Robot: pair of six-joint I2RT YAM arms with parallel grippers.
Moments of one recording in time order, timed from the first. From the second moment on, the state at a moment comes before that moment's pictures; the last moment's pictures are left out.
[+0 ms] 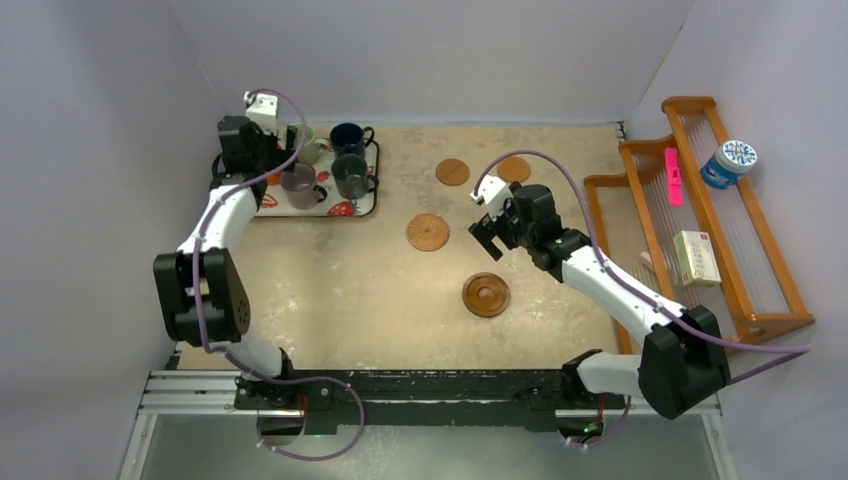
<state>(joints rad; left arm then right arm) 0.10 1.56 1.18 0.02 0.00 0.24 0.46 1.26 0.85 -0.22 -0.02 -0.42</state>
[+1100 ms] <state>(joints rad) 0.22 2.15 1.79 -0.18 0.09 0.16 0.46 1.27 0.82 -0.18 -0.03 -0.42</state>
